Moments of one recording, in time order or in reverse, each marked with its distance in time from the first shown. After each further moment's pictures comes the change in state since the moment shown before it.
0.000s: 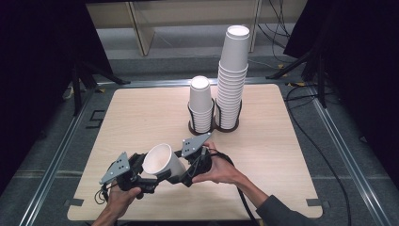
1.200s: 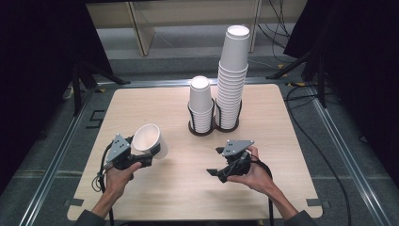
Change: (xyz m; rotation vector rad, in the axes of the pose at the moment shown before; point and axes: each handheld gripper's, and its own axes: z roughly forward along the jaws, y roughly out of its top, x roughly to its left) left arm 0.064 0.004 0.013 0.108 0.366 0.082; right arm -0.002 -0.075 -0.083 0.086 -0.383 0.121
